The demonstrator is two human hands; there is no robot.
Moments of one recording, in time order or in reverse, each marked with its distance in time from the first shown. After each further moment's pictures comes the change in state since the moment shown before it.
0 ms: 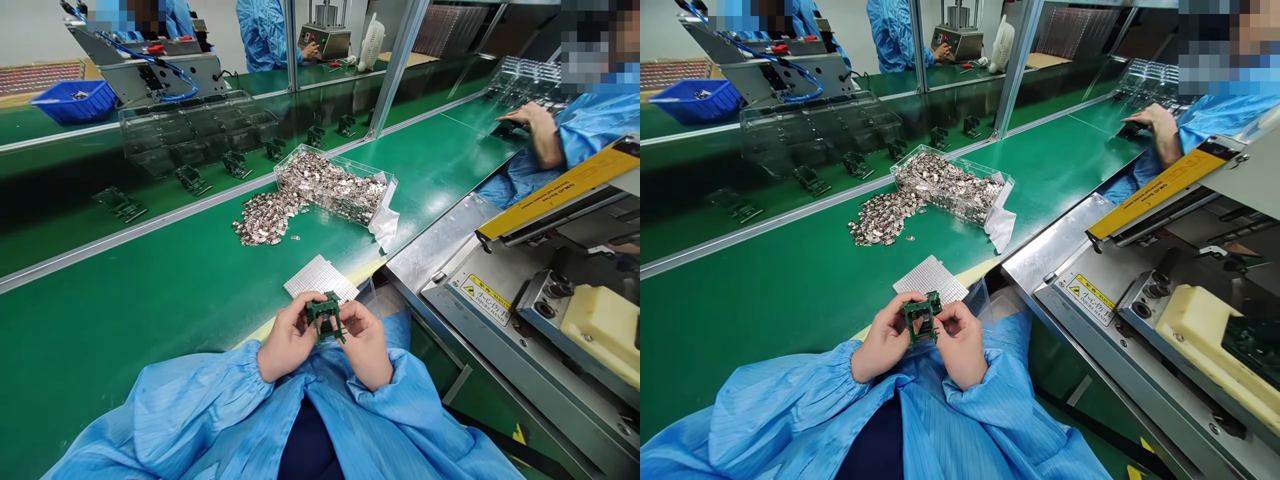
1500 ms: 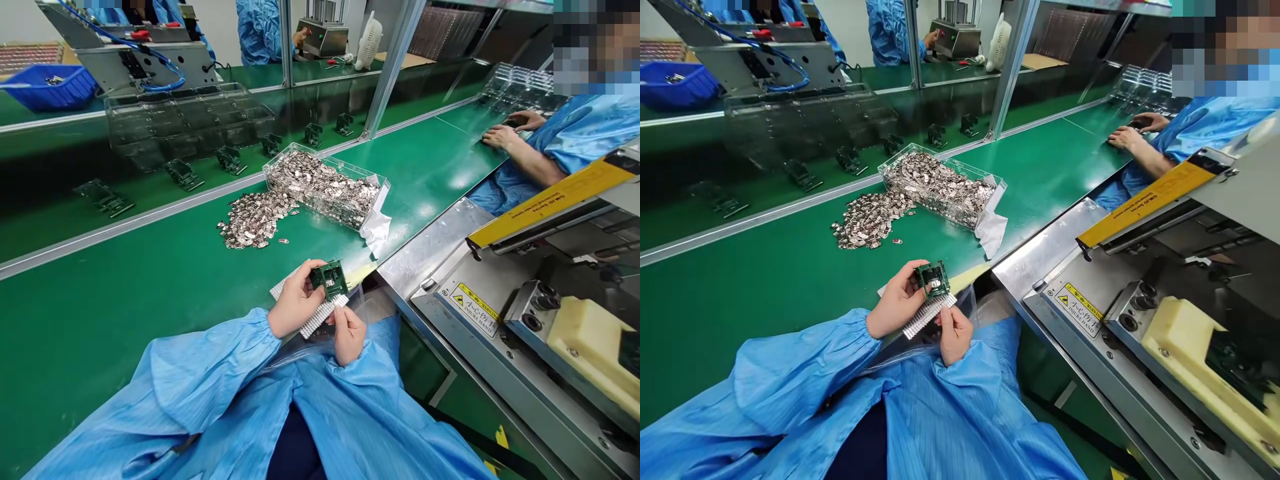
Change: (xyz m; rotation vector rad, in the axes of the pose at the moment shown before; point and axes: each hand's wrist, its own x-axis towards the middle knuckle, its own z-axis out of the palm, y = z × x) left_hand 0.075 -0.015 0.021 -0.089 0.031 0.010; right_hand 0.018 0.074 -0.019 -0.163 0.214 -0.031
